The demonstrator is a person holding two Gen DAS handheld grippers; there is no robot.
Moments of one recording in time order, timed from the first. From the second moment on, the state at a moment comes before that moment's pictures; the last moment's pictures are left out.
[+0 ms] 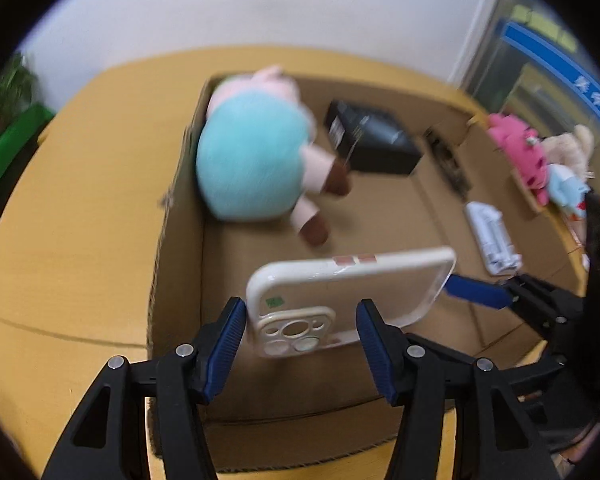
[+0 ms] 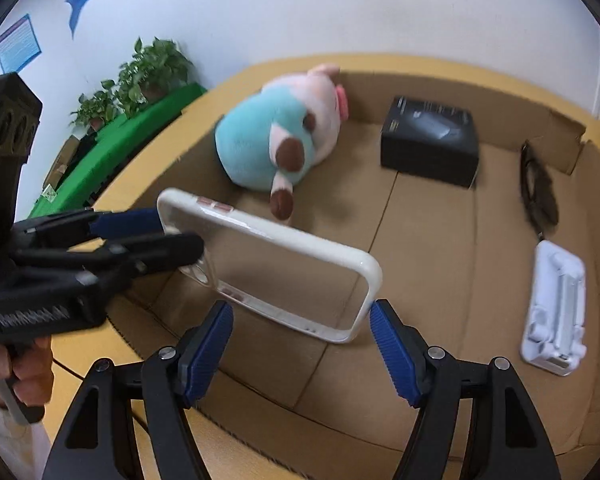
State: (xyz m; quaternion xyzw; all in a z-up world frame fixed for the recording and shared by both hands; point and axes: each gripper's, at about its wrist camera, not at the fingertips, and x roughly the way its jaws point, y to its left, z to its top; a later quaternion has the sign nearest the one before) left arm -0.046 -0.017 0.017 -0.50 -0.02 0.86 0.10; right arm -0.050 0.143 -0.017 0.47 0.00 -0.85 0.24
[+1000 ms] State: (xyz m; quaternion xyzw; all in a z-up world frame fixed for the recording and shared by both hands) left arm 0.002 0.012 0.005 -0.28 0.02 0.96 0.03; right arm 0.025 0.279 -0.011 0.27 -0.01 -0.96 0.06
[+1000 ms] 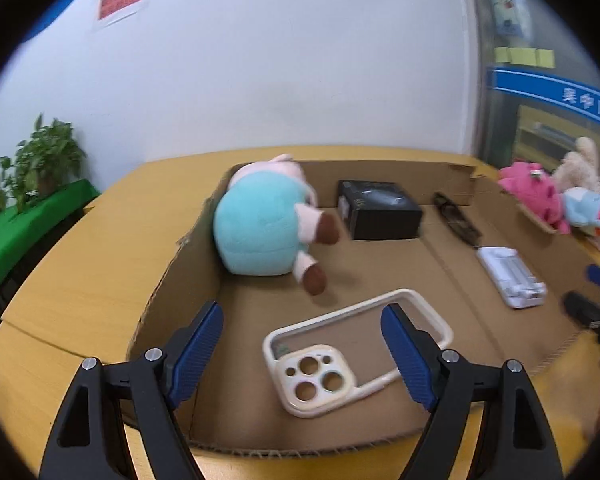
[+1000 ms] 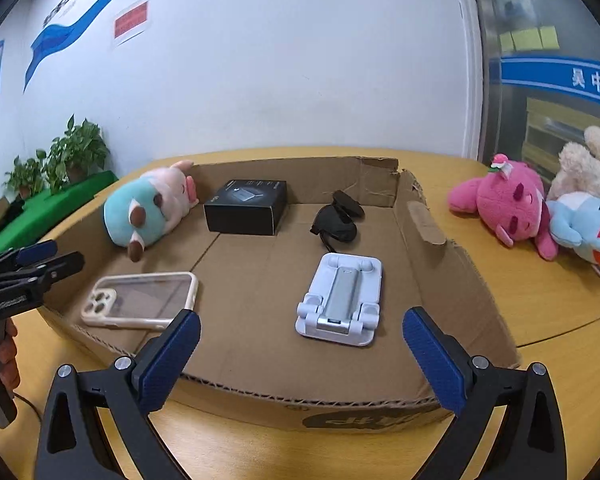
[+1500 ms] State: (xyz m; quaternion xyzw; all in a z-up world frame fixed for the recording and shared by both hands) left arm 0.017 0.015 0.000 -0.24 0.02 0.97 -0.02; right arm 0.027 0.277 -0.015 0.23 0.00 -0.97 0.04
